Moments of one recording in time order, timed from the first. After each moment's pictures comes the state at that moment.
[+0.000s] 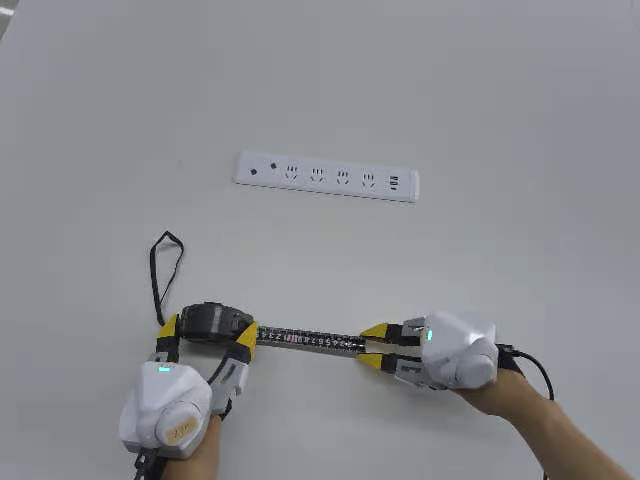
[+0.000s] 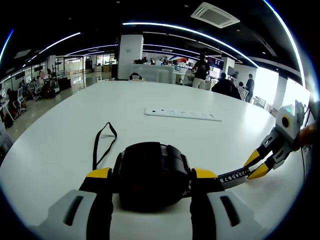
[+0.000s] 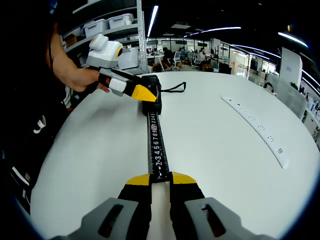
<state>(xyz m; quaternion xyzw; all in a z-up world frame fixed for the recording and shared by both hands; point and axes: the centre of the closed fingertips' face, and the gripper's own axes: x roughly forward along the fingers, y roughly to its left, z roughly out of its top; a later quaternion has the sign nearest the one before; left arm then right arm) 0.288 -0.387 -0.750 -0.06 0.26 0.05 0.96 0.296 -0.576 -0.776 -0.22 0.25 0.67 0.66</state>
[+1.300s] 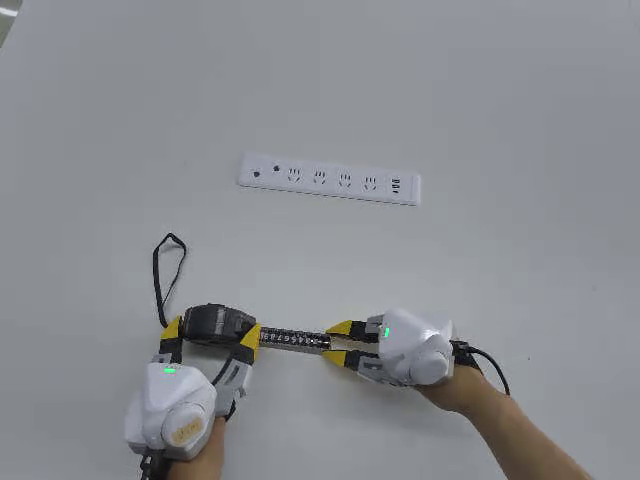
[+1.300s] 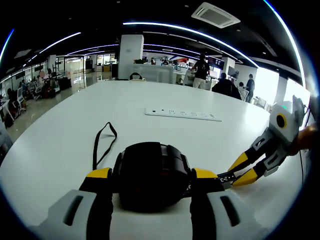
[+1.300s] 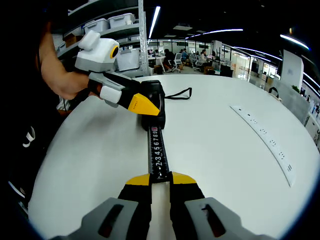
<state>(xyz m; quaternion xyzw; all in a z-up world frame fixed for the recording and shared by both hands) 0.289 -0.388 -0.749 -0.06 0.26 0.05 0.96 0.292 -0.527 -0.776 -0.22 0.24 0.67 0.66</state>
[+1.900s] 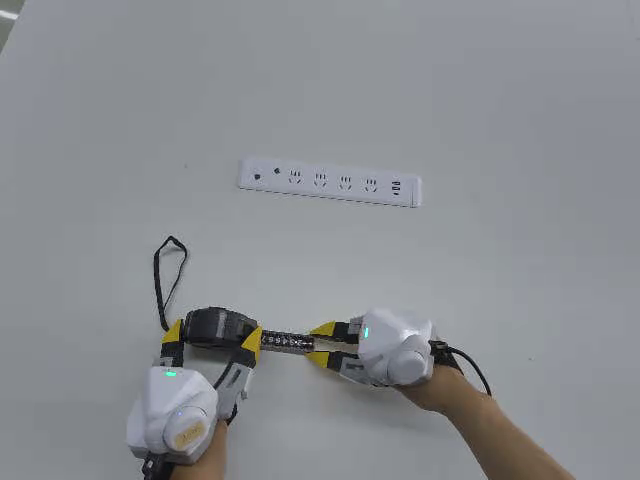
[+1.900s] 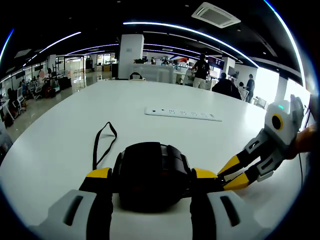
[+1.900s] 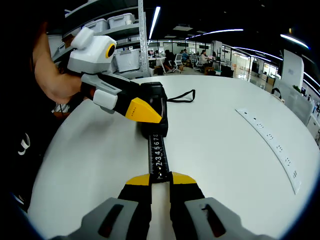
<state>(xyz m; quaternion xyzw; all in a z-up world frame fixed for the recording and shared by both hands) 0.289 -0.388 -0.750 -0.06 0.26 0.05 0.96 0.289 -0.503 -0.780 -0.21 0.24 0.68 0.66</state>
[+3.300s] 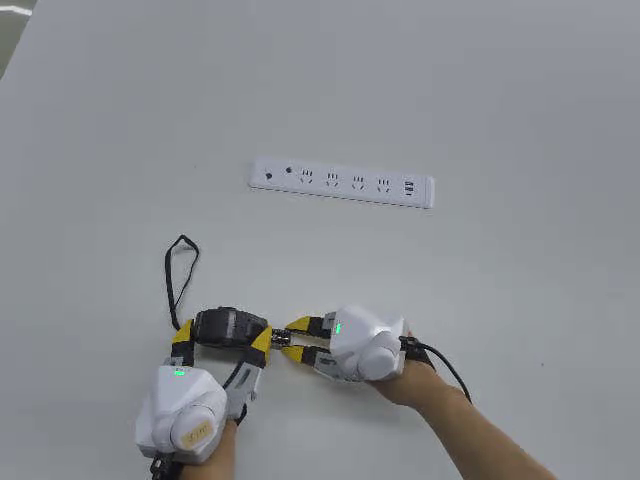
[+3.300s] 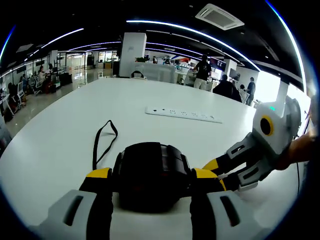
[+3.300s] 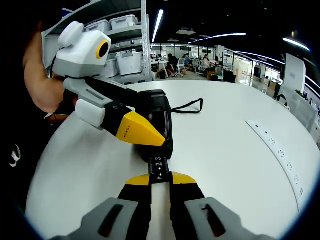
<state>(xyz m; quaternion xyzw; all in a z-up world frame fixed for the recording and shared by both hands) 0.288 -0.384 -0.753 -0.08 0.26 0.05 0.96 0.287 -0.456 -0.782 -0.21 0.22 0.69 0.66</state>
